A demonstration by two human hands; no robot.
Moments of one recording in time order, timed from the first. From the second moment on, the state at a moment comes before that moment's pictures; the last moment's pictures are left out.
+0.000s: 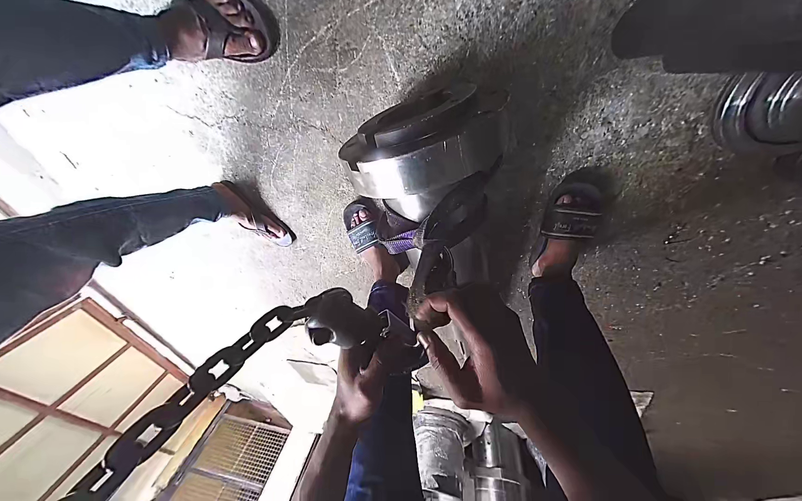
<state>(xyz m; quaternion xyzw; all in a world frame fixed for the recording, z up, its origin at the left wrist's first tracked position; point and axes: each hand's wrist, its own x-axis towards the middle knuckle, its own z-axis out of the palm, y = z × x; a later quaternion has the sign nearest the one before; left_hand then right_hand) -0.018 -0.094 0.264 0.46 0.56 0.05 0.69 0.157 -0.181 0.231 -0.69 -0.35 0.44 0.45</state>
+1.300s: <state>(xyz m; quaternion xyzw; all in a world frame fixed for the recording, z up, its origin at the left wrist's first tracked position) -0.023 -0.047 0.225 0.62 0.49 -0.07 0.61 0.102 -0.189 0.147 -0.49 -0.16 0.72 0.46</state>
